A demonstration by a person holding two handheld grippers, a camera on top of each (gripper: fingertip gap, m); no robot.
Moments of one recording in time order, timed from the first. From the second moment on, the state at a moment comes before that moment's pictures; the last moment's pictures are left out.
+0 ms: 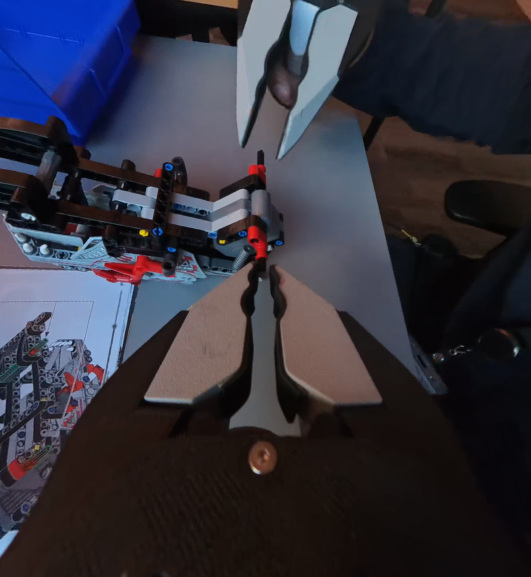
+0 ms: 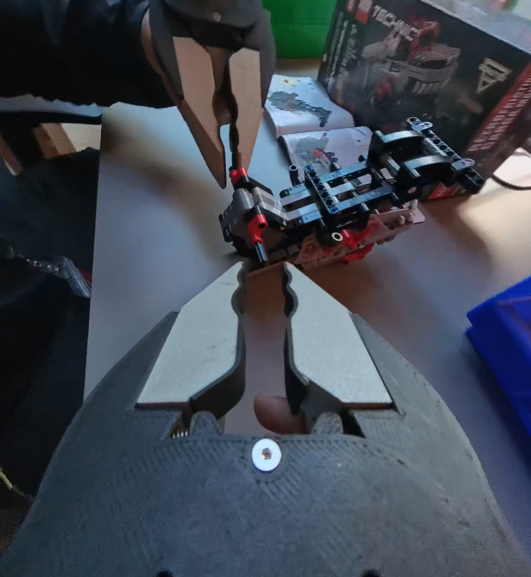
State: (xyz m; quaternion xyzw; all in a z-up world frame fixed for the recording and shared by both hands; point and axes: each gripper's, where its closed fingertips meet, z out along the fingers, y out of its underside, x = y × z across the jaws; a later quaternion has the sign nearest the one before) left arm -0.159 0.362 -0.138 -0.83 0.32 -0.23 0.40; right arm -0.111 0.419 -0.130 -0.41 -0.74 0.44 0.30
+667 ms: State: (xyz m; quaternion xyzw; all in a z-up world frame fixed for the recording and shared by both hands) left arm -0.154 0.364 -0.132 -0.83 0.34 -0.25 0.36; right arm -0.115 0.422 -0.130 -0.35 -0.79 0.41 0.28
